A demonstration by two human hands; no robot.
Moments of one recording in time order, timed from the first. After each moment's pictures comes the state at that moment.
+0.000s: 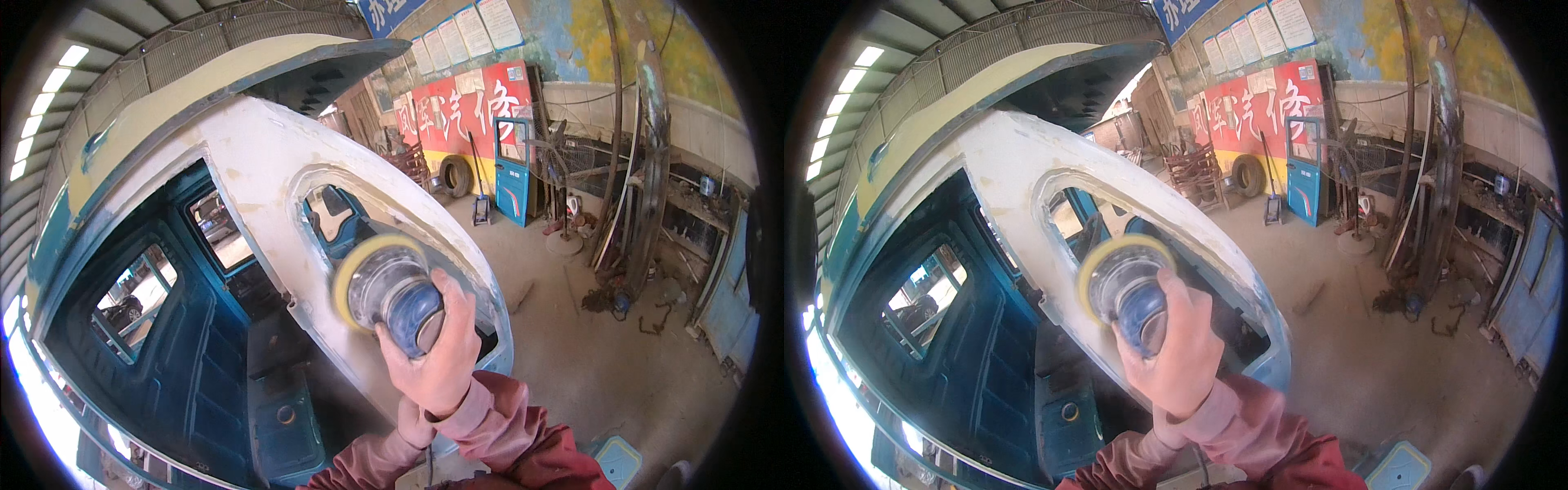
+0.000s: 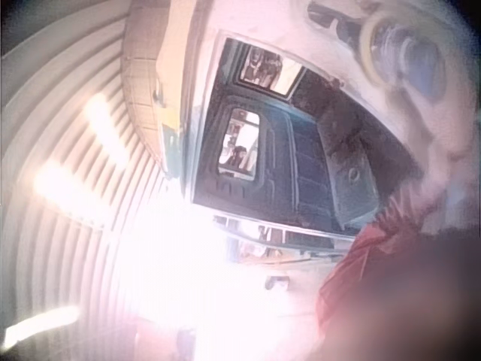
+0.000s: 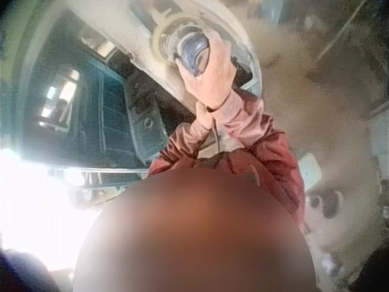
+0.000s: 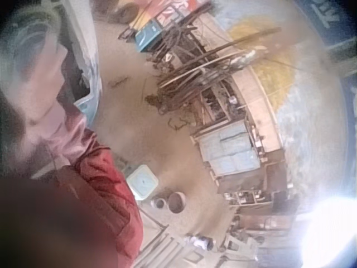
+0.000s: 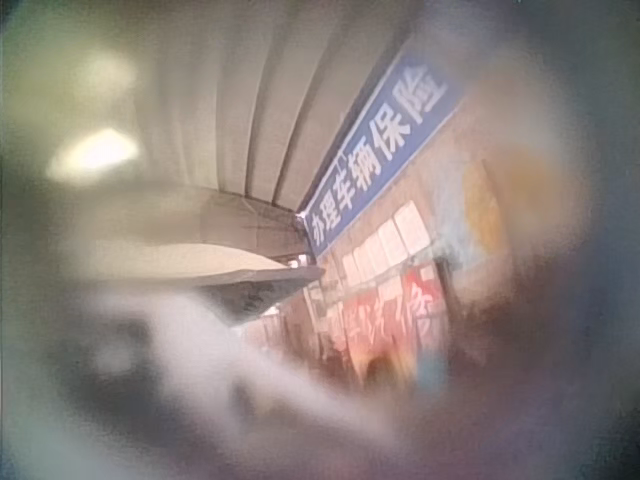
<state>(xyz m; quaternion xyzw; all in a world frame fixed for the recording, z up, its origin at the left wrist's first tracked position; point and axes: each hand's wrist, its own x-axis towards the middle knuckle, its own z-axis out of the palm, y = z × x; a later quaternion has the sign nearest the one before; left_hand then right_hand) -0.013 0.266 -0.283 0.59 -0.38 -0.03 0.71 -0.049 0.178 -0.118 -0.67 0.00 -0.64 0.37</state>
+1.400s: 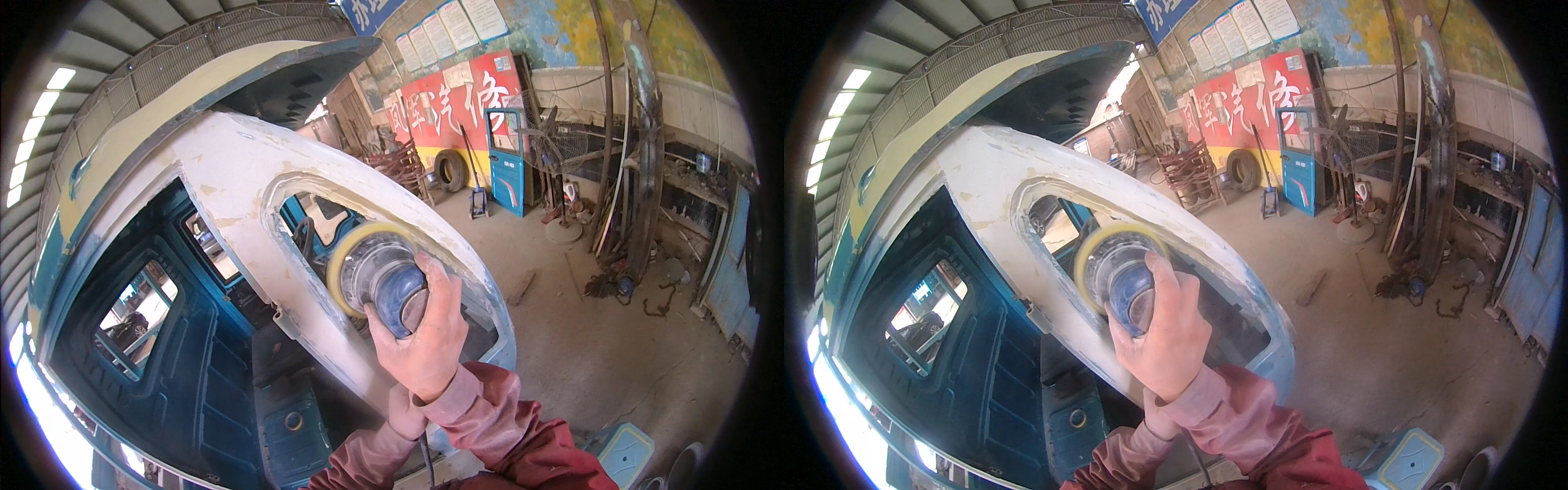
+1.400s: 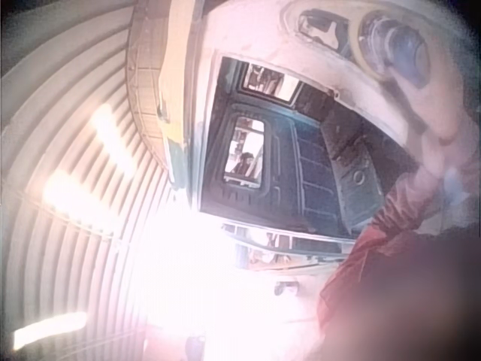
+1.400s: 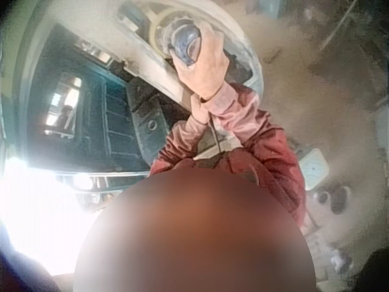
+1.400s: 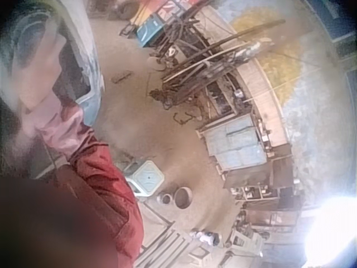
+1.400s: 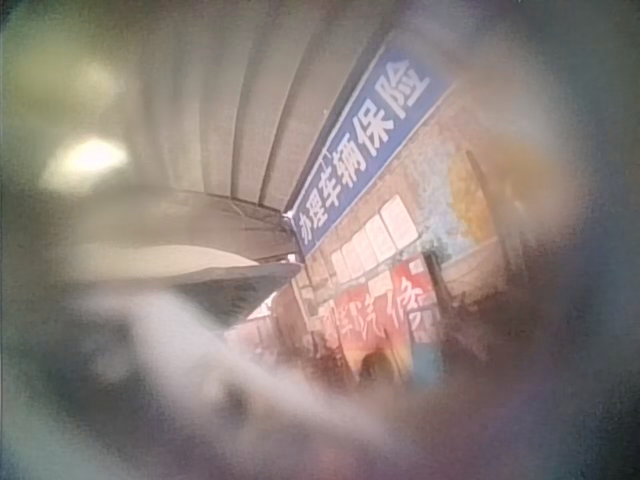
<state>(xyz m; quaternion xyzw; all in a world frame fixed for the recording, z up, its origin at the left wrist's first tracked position) 0.005 0.270 -0.258 0.60 -0.37 -0.07 0.70 -0.022 0.169 -0.116 -0.63 0.03 -0.67 0.40</state>
